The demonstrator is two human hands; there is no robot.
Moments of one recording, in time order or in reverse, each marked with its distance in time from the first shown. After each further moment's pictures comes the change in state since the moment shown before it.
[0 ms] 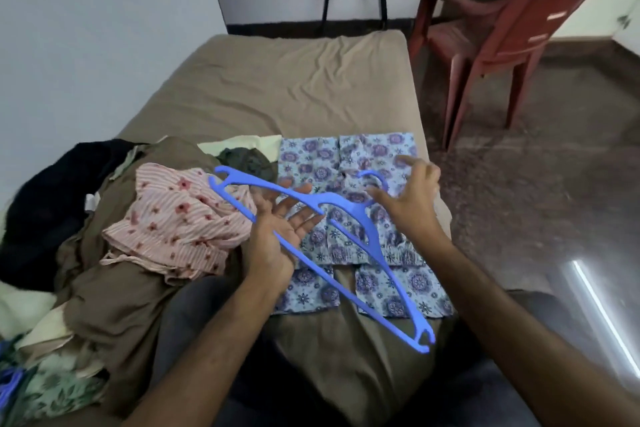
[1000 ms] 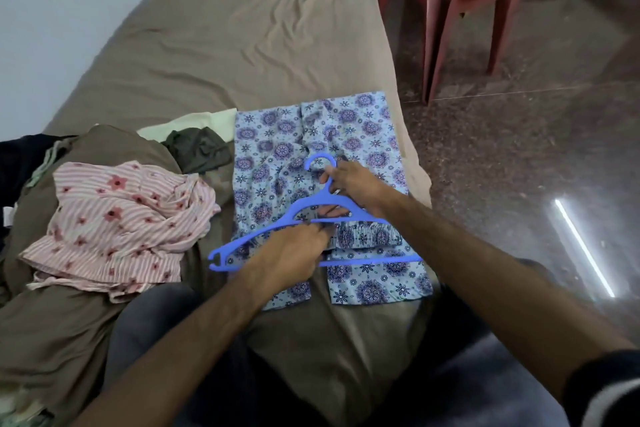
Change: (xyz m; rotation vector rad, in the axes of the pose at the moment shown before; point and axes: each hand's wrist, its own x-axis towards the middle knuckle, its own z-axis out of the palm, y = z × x) left_hand 0.032 -0.079 0.002 2.169 -0.964 0.333; right_hand 0.046 0.045 0.034 0.369 -0.579 0.439
